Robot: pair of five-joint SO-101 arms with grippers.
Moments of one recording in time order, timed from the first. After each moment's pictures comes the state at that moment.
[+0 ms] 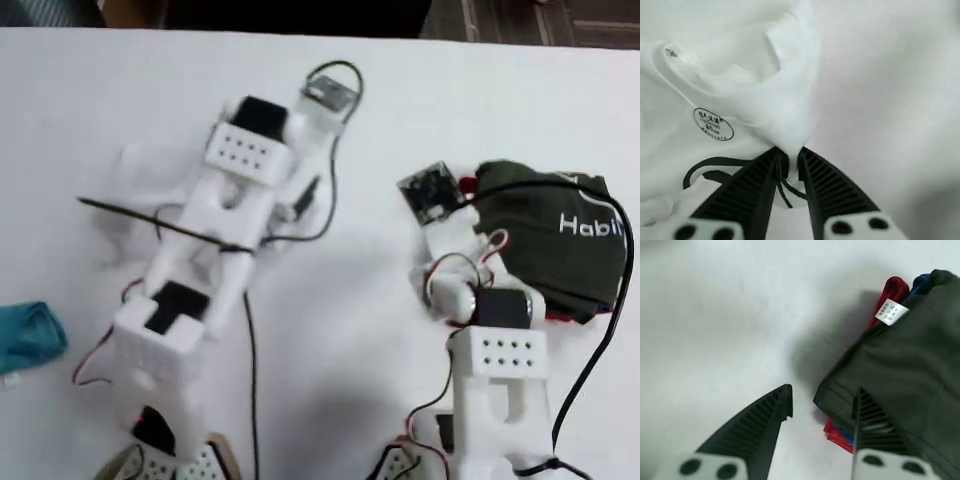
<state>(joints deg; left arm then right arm) 16.4 24.4 -32.4 101.3 -7.4 -1.4 -49.4 53.0 63.6 30.8</state>
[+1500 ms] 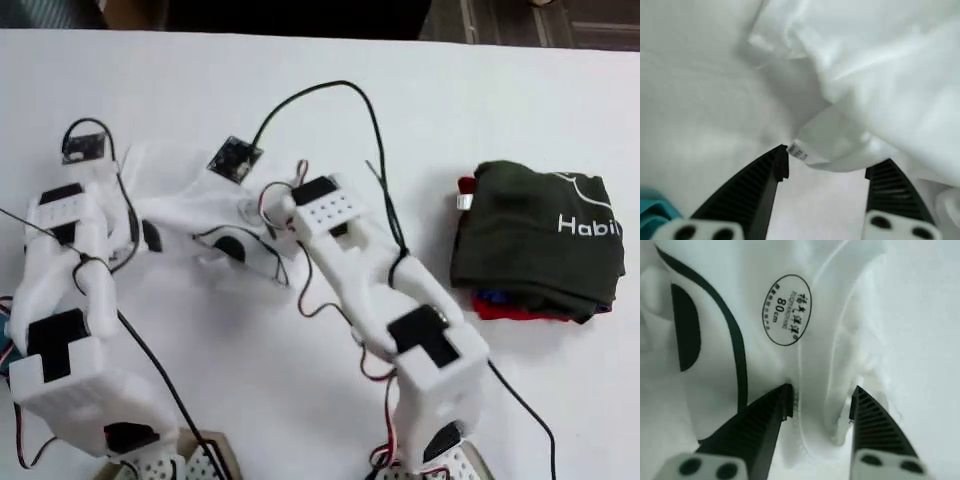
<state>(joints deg) -28.0 10.1 22.1 57.2 -1.8 -33.0 20.4 5.1 55.1 30.8</state>
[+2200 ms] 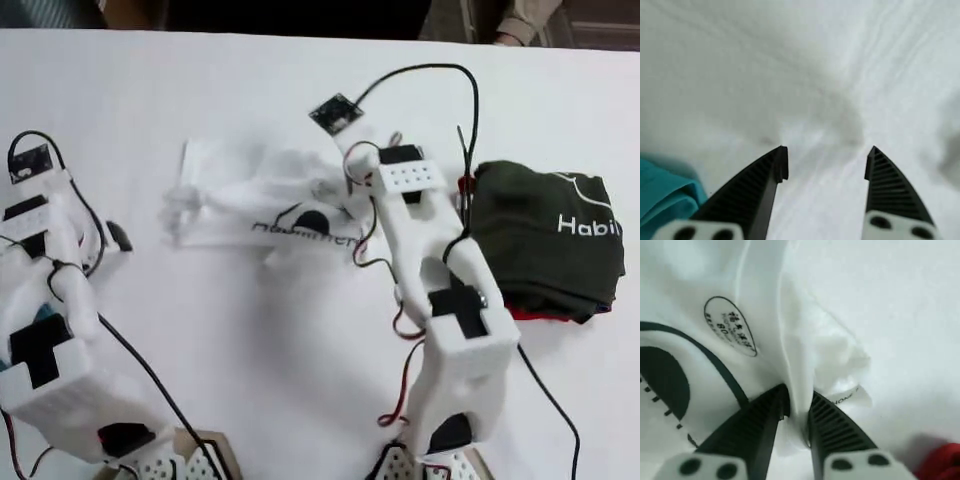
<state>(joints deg) -35.3 10.1 22.4 55.3 4.9 -15.8 21.1 -1.7 60.6 30.8</state>
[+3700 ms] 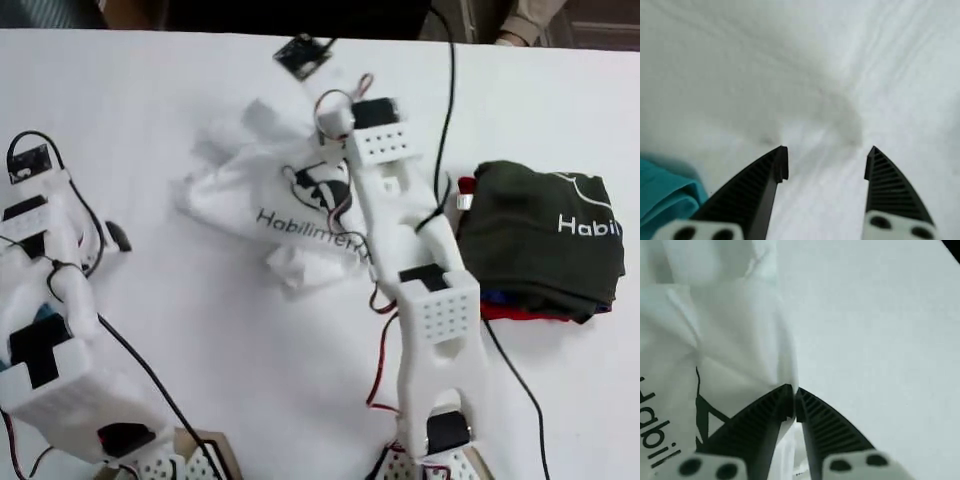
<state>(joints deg) -35.4 10.1 22.4 55.3 5.0 -17.8 41.3 -42.7 69.0 30.8</state>
